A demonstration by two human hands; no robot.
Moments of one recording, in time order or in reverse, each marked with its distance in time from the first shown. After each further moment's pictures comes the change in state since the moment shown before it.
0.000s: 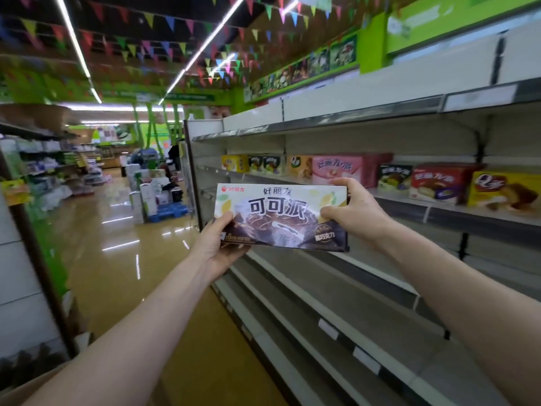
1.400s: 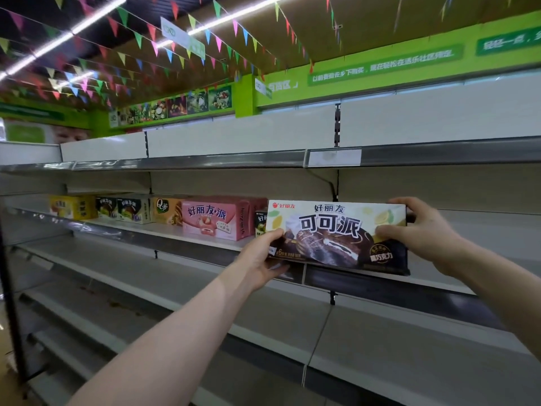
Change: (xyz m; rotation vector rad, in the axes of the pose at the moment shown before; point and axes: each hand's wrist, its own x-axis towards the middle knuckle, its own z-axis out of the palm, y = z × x) left_hand 0.106 -0.127 0.292 0.189 -0.587 -0.311; right_hand 0.021 0.055 -0.245 -0.142 0.566 0.205
